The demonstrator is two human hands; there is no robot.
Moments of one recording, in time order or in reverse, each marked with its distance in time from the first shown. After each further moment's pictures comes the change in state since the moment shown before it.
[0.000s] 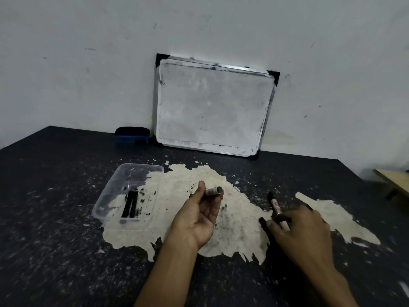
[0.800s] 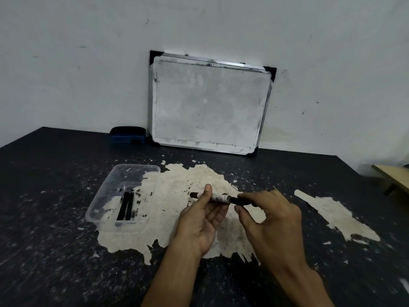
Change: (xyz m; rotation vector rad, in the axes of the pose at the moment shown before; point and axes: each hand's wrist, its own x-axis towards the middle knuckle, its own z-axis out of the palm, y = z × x) left_hand 0.010 -0.017 -0.005 0.155 0.009 0.069; right_hand -0.019 -0.056 -0.012 0.513 0.329 -0.451
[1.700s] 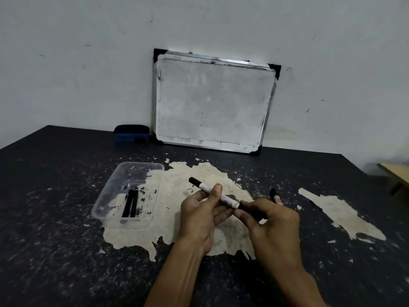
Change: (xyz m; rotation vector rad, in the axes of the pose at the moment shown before) left_hand -0.002 -0.002 -0.004 0.258 -0.076 0.236; right_hand -0.011 0.004 0.014 0.223 -0.033 0.230
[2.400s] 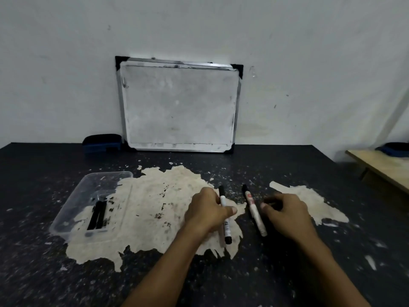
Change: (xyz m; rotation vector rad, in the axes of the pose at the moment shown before) left_hand 0.019 -0.029 0.057 1.341 -0.065 0.117; right_hand 0.034 0.104 -0.072 -0.314 -0.180 0.461
